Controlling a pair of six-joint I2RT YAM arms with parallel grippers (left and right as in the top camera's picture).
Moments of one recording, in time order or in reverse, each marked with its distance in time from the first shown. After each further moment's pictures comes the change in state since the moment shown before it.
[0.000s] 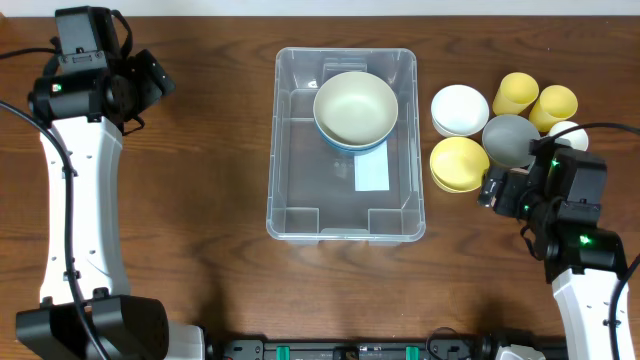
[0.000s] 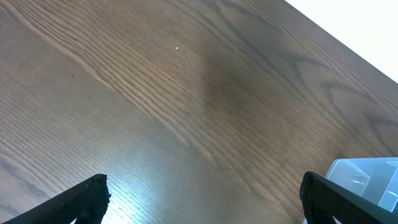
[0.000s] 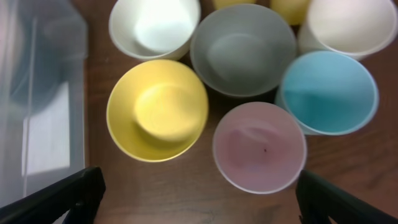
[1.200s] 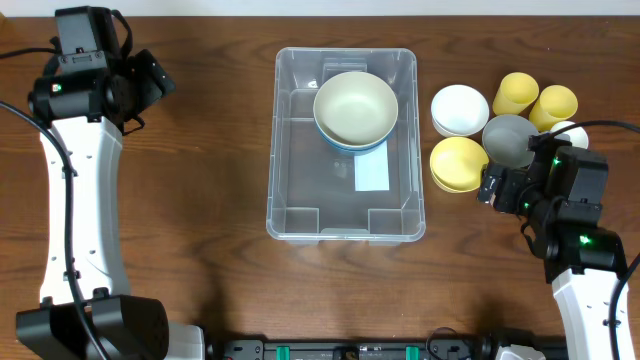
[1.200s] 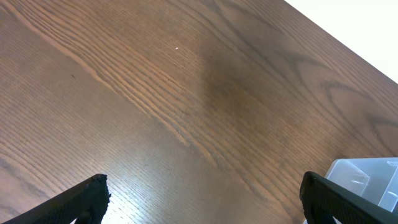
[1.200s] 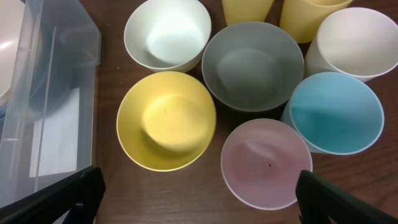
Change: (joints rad) left arm 0.000 0.000 0.000 0.001 0.000 0.000; right arm 0.009 0.000 0.000 0.039 -0.039 -0.058
